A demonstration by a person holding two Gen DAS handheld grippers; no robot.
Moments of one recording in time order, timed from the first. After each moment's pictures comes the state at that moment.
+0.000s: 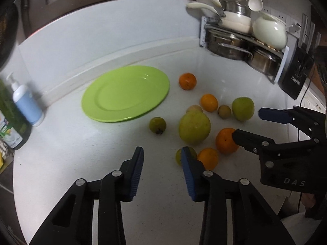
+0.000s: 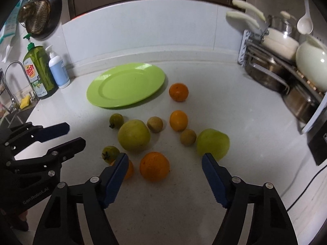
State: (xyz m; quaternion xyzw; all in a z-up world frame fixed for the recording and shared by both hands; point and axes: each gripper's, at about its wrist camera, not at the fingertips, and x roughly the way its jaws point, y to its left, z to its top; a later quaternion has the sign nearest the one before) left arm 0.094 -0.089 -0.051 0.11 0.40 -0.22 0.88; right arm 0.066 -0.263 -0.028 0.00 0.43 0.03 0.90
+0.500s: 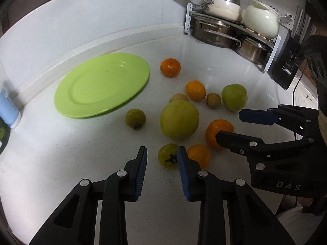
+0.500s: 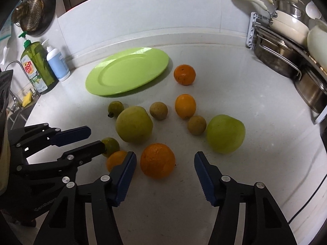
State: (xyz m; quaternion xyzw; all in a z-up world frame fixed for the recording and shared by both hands) left arm 0.110 -0.103 -0.077 0.11 0.44 -0.27 0.85; right arm 0.082 -0.267 -0.050 0.02 0.47 0.05 0.88
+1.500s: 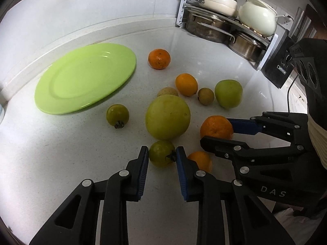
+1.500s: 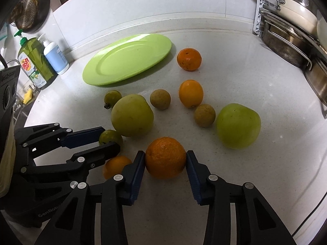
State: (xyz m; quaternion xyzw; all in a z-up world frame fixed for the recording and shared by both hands) left arm 0.120 -0.116 -0.088 0.09 0.46 -0.31 0.83; right arm 0.094 -0.270 -0.069 0.04 0.50 0.06 0.86
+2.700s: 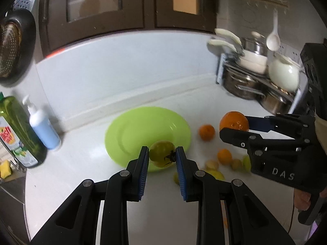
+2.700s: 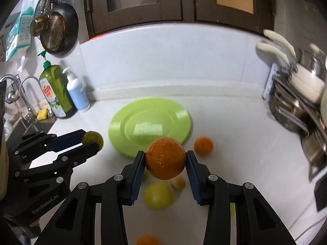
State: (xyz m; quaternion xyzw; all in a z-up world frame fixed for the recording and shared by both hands) left arm 0.141 -0.065 0.023 0.06 0.33 -0.18 0.92; right arm 0.137 -0.239 0.039 -0.01 0.37 0.11 0.92
